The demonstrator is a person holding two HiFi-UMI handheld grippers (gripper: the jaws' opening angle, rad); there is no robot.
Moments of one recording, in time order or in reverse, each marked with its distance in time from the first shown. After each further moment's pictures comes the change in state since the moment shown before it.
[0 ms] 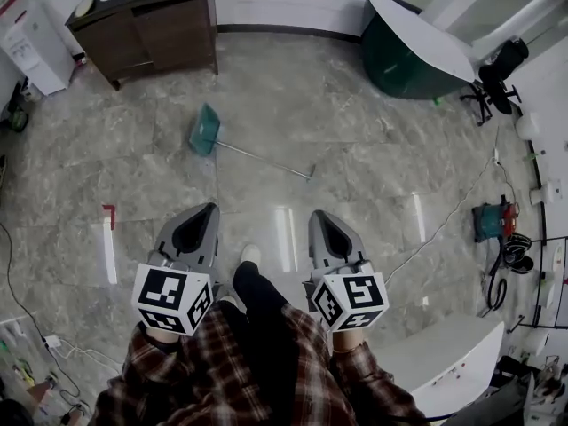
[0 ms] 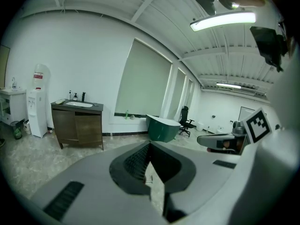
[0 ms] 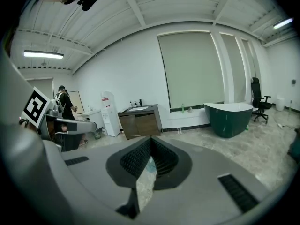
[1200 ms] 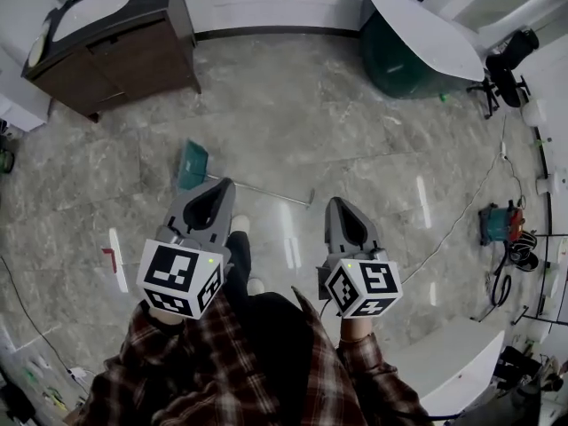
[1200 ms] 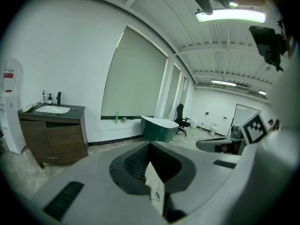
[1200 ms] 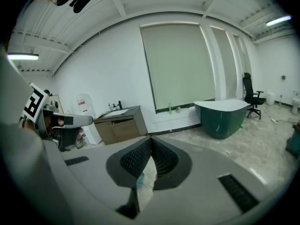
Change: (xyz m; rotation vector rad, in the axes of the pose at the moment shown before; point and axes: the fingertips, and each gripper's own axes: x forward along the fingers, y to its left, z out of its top) left arm 0.296 0.085 0.128 0.062 0.032 -0.127; right arm 0.241 -0.166 0.098 0.084 0.023 -0.139
